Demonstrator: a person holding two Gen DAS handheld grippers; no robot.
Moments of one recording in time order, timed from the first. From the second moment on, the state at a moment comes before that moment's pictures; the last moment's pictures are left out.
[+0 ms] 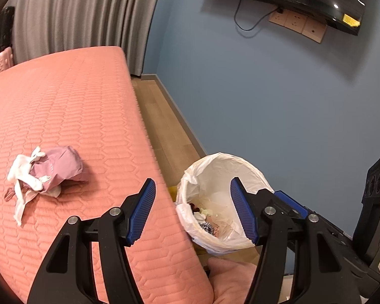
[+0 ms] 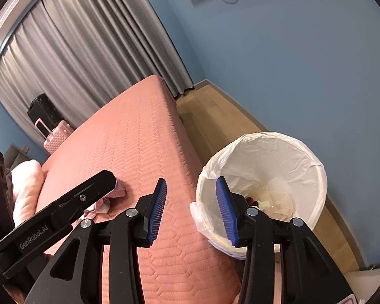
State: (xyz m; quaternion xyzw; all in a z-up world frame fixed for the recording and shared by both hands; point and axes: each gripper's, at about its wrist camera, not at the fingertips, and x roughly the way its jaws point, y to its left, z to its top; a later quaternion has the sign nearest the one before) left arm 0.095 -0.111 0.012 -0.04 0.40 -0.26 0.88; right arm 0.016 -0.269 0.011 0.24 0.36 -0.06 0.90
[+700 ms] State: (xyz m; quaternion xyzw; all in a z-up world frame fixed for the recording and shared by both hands) left arm 0.106 0.012 -0.009 -0.11 0.42 -0.17 0.88; right arm 0.052 -0.162 0.008 0.17 0.40 0.01 0.90
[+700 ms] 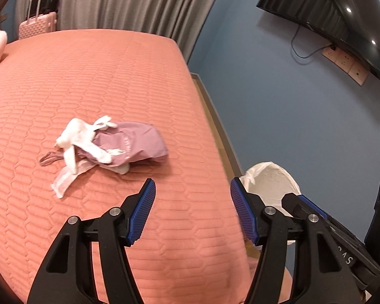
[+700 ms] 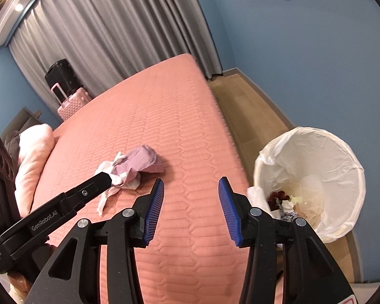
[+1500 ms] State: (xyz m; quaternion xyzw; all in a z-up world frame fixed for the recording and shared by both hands) left arm 0.178 0.162 -0.070 -0.19 0.45 -0.02 0.87; right arm 0.158 -0.040 -0.065 0.13 0.48 0.09 0.86
